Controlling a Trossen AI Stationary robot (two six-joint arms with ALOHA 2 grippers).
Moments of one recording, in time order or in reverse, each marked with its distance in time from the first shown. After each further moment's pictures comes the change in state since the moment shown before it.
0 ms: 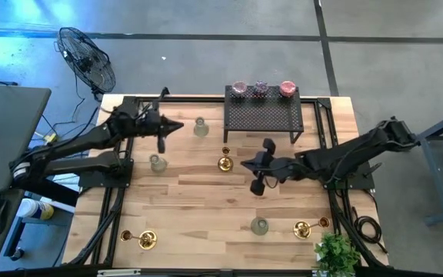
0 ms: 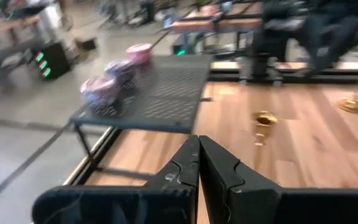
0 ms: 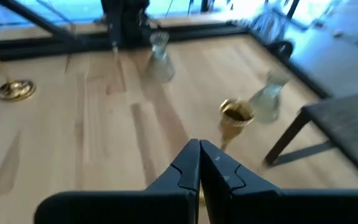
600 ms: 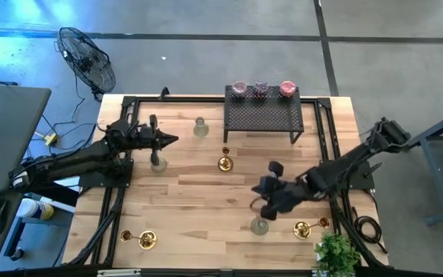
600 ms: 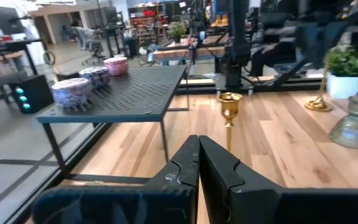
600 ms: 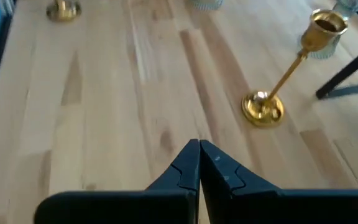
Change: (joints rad) left arm 0.000 -0.185 -0.353 0.314 0.090 -0.031; right arm 0.244 0.076 0.150 -0.415 0.025 0.277
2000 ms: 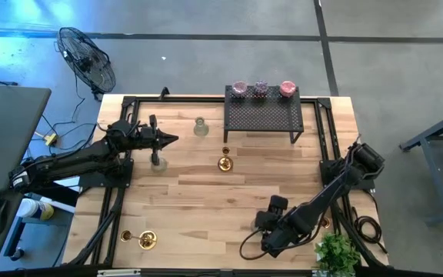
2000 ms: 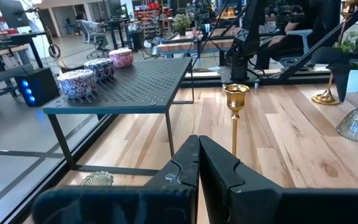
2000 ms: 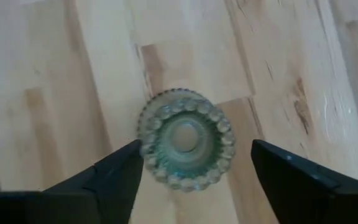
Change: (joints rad) left arm 0.000 0.000 0.001 -0.030 -0.020 0.010; right arm 0.199 0.414 0.281 -0.381 -0.214 0.398
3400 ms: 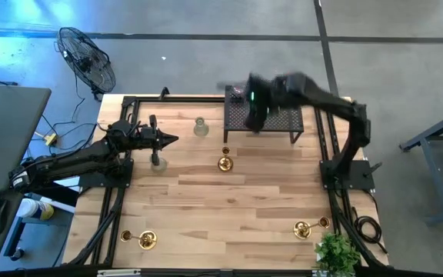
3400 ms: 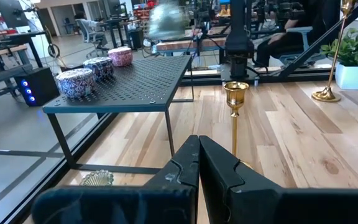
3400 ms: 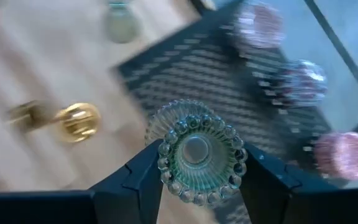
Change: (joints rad) left arm 0.000 0.000 0.001 -0.008 0.001 0.010; right arm -1.000 -0.057 0.775 -0.629 -0.041 -0.680
